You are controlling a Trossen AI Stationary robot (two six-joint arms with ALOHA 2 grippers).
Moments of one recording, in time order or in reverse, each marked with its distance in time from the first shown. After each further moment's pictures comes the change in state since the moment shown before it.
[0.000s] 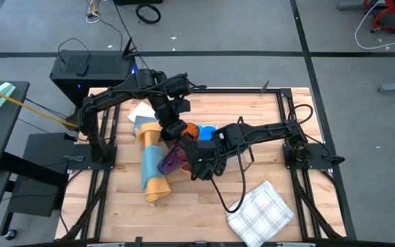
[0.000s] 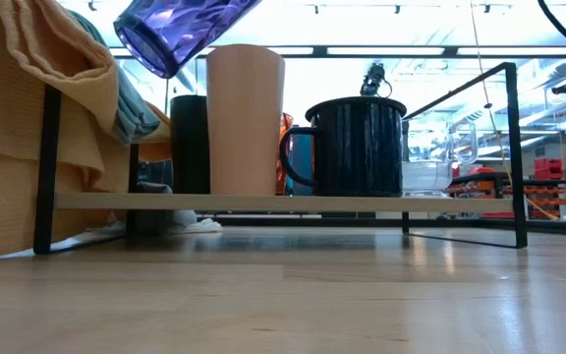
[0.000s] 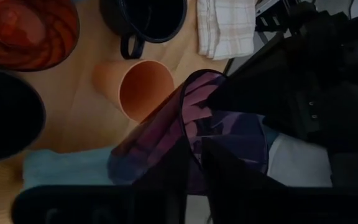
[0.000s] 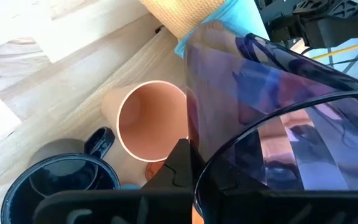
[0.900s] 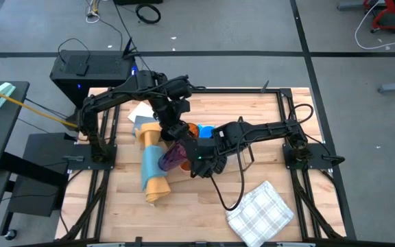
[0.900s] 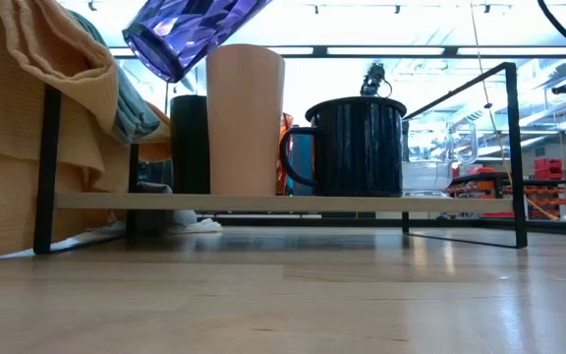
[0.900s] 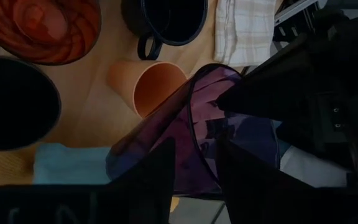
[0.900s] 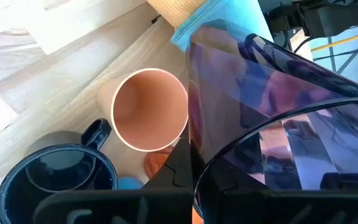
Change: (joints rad) left arm -0.002 0.002 0.000 0.000 -0.091 -0.072; right arm 0.001 0.000 0.000 -0.011 -0.003 0.005
